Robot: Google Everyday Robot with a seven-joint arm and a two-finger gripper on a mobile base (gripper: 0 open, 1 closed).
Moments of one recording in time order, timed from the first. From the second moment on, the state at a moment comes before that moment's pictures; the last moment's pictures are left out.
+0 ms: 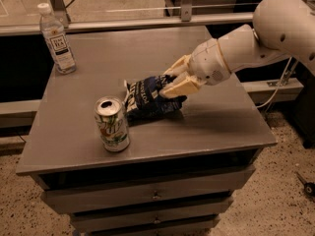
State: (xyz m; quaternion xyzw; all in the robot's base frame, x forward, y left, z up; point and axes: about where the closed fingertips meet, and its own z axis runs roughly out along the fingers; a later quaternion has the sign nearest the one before) arm 0.553 -0.043 0.892 -0.65 0.61 0.25 0.38
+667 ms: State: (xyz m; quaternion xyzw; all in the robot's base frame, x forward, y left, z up) arm 0.556 -0.062 0.889 -0.65 0.62 0.23 0.37
